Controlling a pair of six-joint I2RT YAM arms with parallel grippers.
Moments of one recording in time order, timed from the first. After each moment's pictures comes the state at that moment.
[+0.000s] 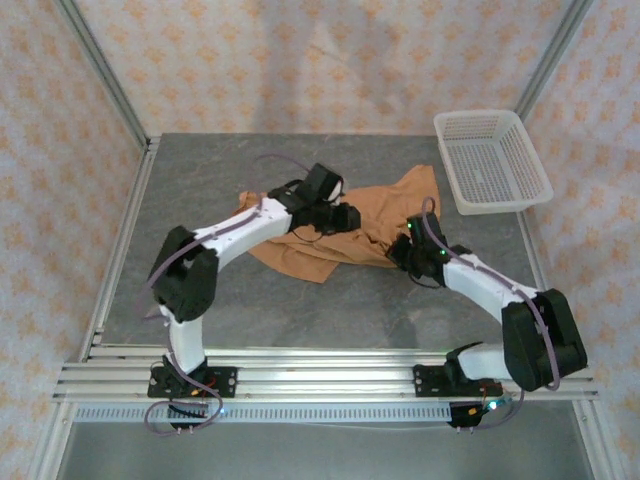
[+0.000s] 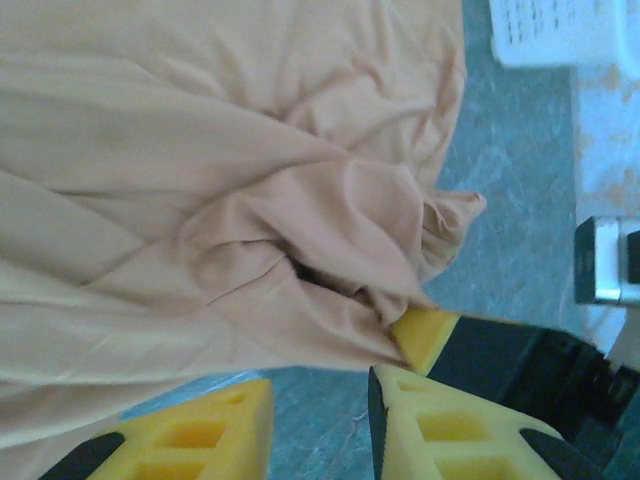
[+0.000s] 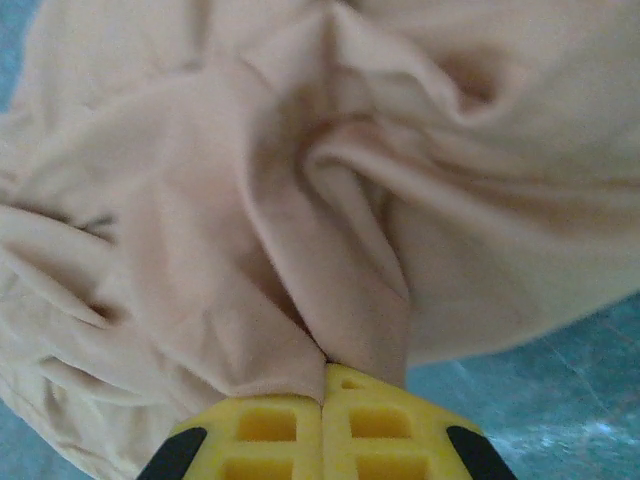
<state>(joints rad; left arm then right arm) -0.65 1.92 1.51 -0.48 0.34 -0.74 0.34 1.32 0.63 -0.24 -0.14 0.92</state>
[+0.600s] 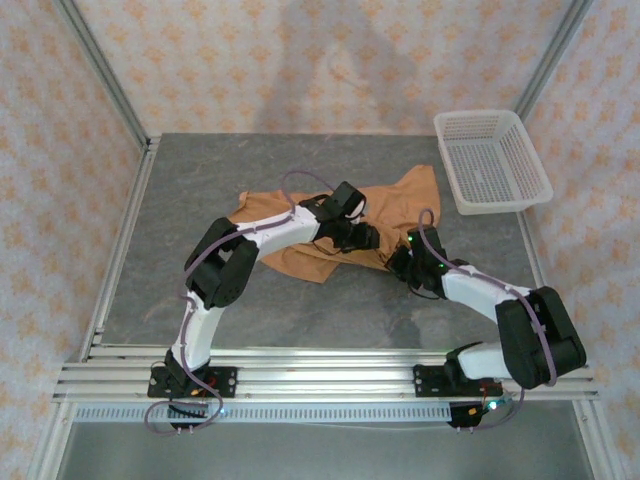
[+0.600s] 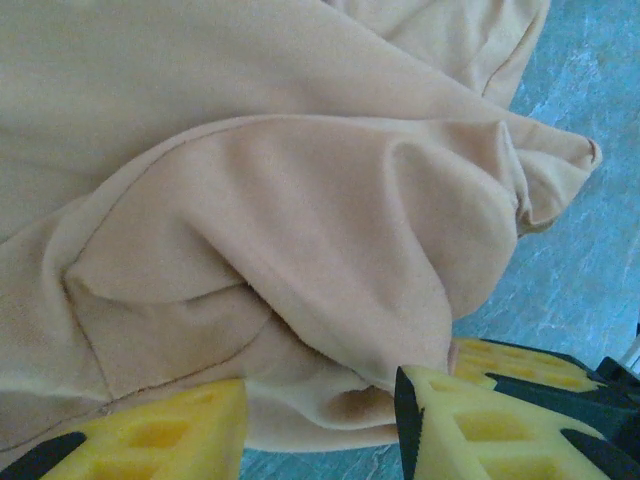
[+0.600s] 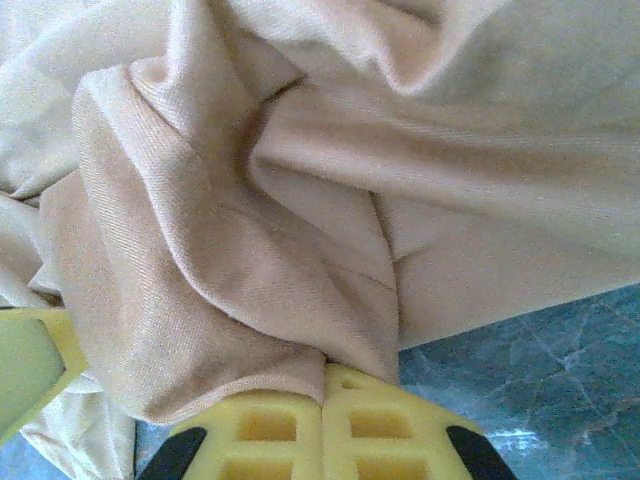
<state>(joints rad) -0.70 2.12 1.60 -0.46 0.38 -0.75 0.33 1.33 0.52 -0.10 -0.17 0.93</state>
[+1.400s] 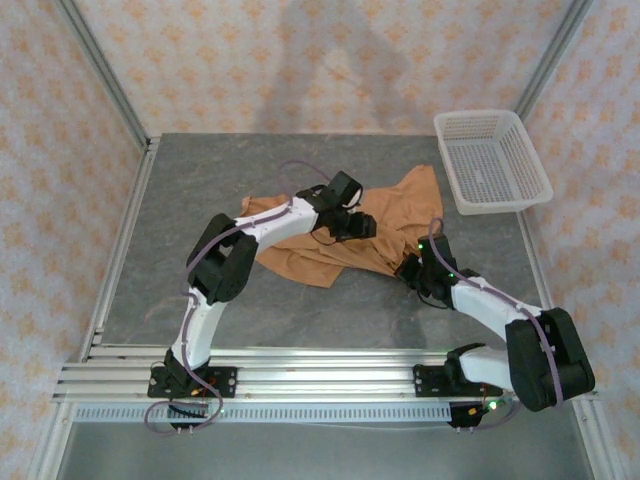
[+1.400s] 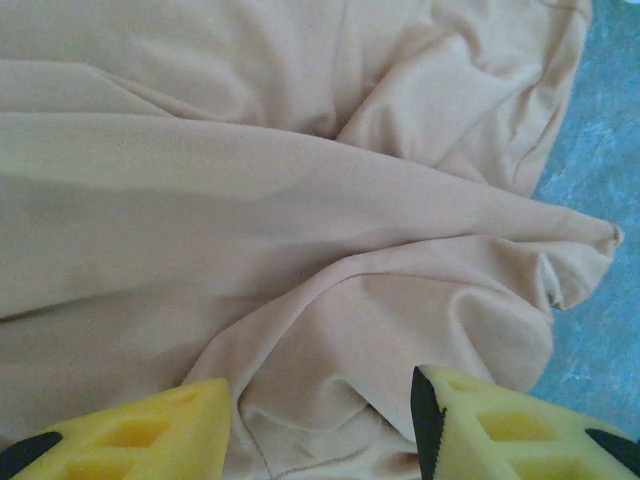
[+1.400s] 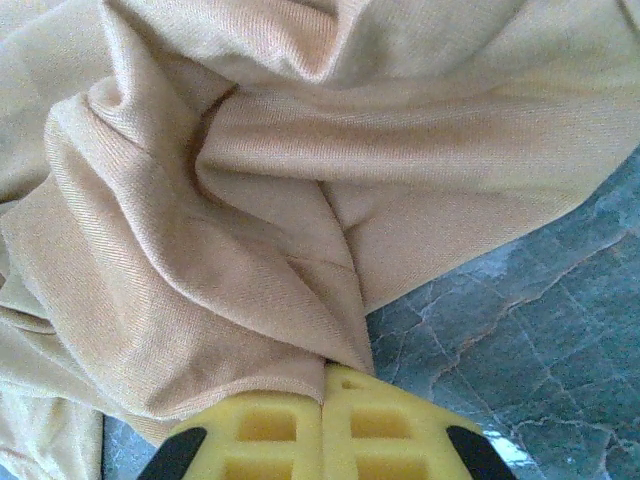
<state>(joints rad) -0.66 2.17 1.69 -0.51 0.33 -0.70 0.28 1.22 0.44 -0.15 -0.16 0.88</state>
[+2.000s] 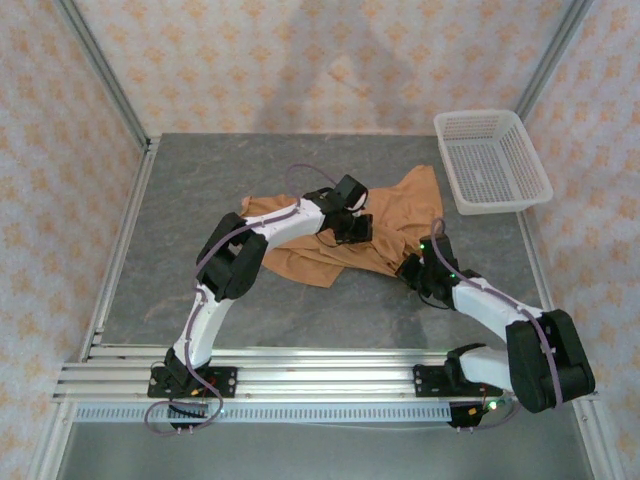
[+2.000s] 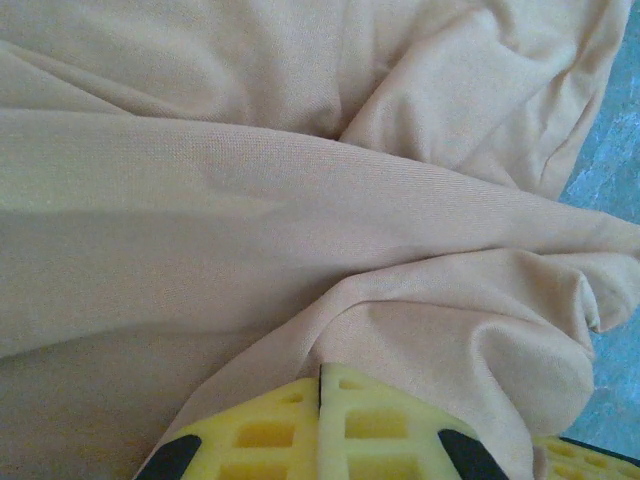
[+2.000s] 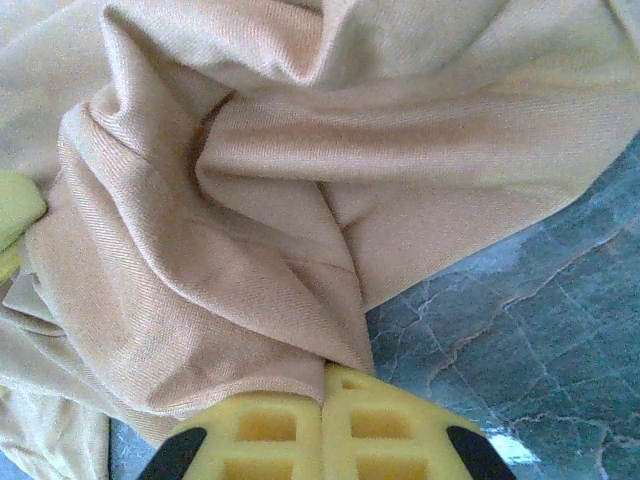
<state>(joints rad) -0.67 2.23 1.73 -0.51 0.34 -0.71 0.27 1.21 0.44 -0.15 -0.18 0.88</state>
